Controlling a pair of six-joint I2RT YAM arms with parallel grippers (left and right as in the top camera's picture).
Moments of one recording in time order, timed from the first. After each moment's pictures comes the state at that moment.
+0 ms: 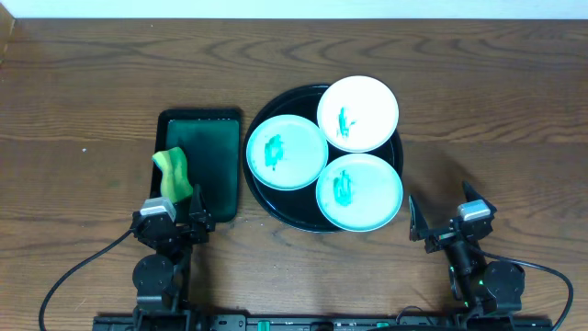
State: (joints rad) left arm -0.01 0.02 0.04 -0.15 -0.09 -0.20; right arm 0.05 0.01 0.01 -0.05 -0.21 -0.02
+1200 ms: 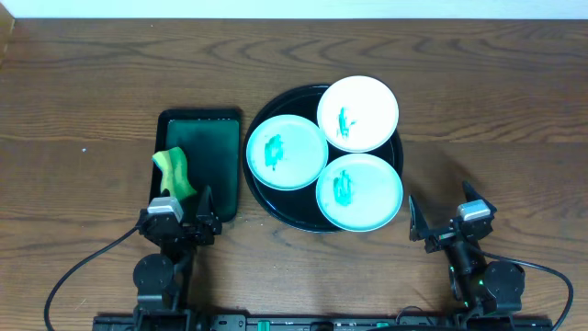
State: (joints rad) left arm -0.01 0.03 0.04 -0.14 0.02 -0.21; right arm 0.05 0.01 0.01 -0.05 -0.21 -0.02
